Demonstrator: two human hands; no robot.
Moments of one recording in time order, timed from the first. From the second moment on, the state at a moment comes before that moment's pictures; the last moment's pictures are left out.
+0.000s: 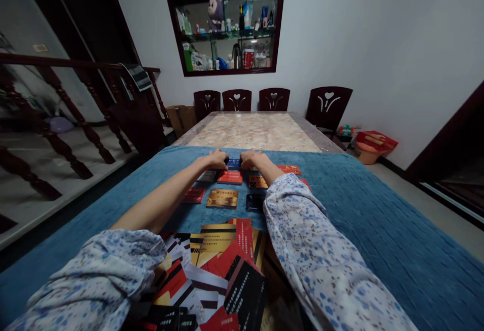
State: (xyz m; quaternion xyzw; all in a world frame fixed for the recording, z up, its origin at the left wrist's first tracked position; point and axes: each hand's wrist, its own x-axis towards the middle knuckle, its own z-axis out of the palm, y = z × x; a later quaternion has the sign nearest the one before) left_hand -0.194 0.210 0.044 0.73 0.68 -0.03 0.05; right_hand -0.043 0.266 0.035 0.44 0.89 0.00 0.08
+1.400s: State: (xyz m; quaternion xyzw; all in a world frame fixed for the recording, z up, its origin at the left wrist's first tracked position) left_hand -0.198 0.065 0.059 0.77 0.63 0.11 -0.05; right_hand 0.006 0.124 0.079 0.34 0.94 0.05 -0.06
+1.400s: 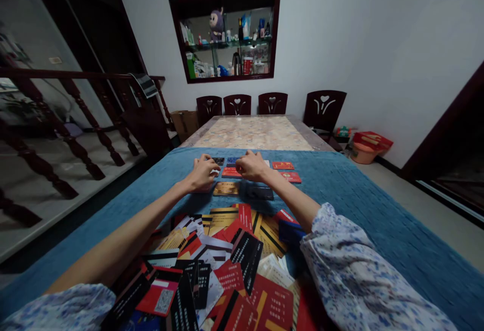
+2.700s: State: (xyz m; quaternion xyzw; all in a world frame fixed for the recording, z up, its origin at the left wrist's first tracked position) left_hand -0.156 -0.040 0.063 0.82 0.57 -0.04 0.03; right_hand 0.019 0.029 0.049 0.29 0.96 -0.03 -0.01
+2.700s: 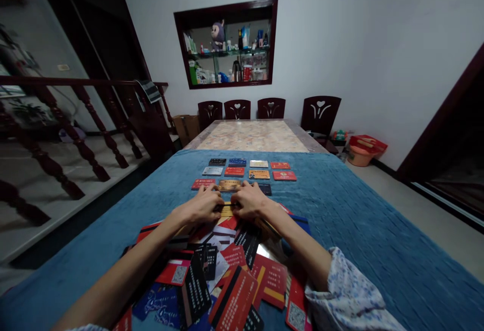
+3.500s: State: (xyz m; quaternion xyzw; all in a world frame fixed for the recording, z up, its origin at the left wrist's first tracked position) left_hand -0.162 -0.032 0.048 0.87 0.49 -0.01 -0.03; right_hand 0.026 0.044 0.037 0.29 0.96 -0.06 -0.03
